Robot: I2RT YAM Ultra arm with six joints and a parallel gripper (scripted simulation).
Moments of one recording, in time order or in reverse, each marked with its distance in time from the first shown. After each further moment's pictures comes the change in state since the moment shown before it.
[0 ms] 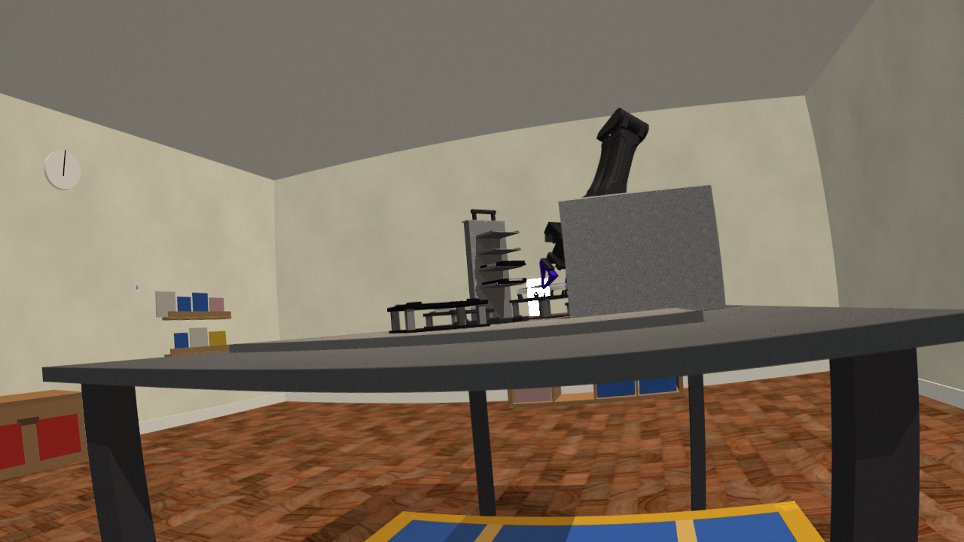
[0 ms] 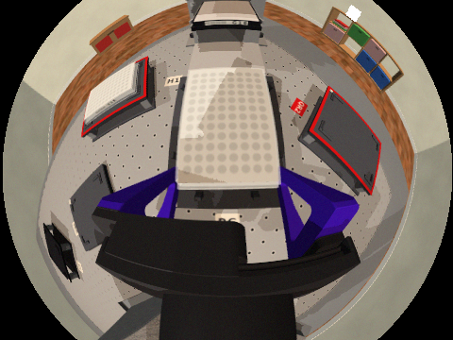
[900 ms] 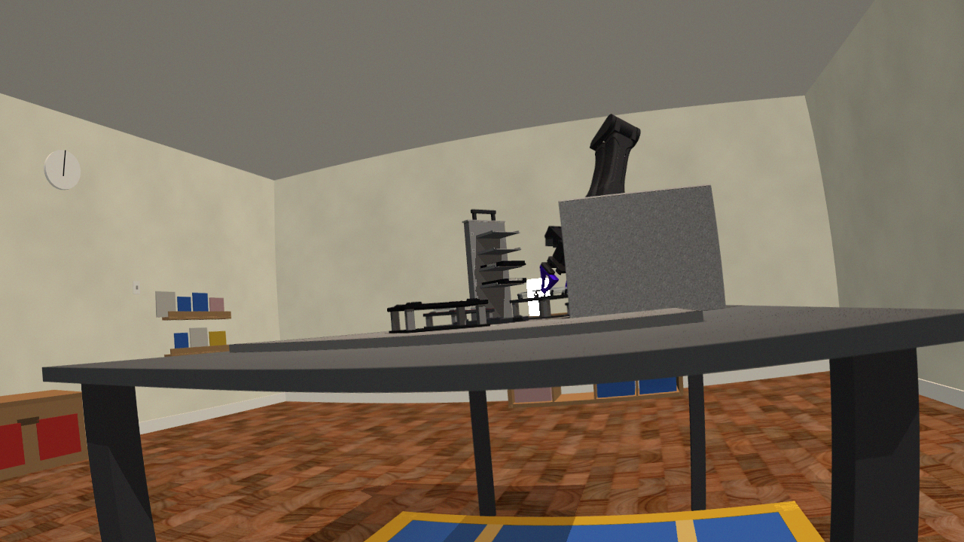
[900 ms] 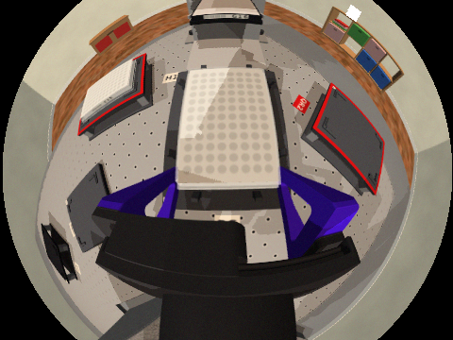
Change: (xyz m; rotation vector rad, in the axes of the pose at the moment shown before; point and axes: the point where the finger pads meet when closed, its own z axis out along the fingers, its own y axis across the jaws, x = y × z) arm 0.007 0.000 0.008 0.000 -0.002 0.001
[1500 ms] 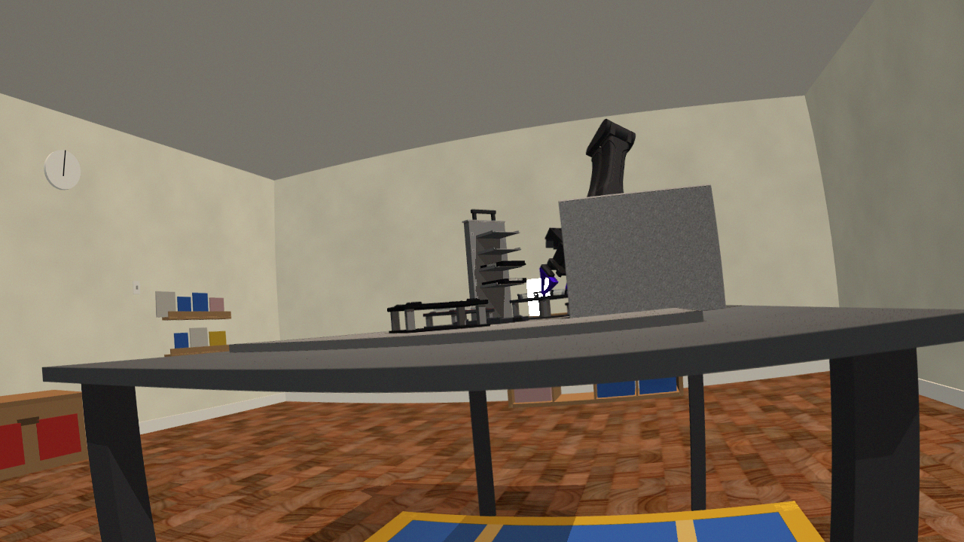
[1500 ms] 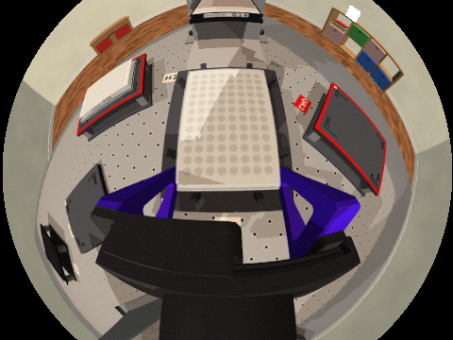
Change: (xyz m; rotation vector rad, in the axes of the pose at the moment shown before) arm 0.003 0.000 0.004 -0.002 -0.014 0.003
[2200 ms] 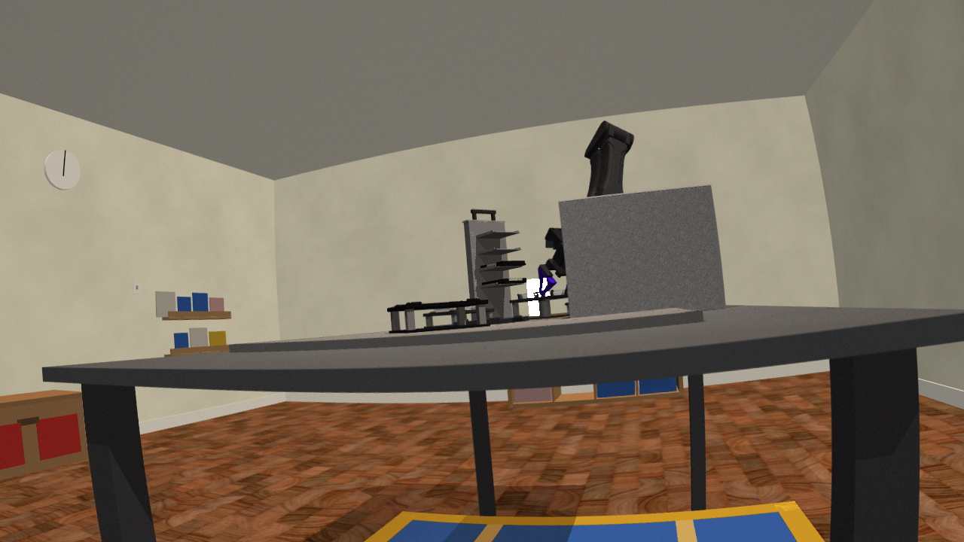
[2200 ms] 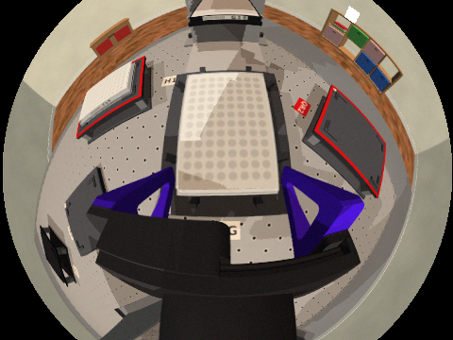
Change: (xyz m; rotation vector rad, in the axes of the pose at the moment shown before) arm -0.003 -0.001 0.002 0.002 -0.016 0.001
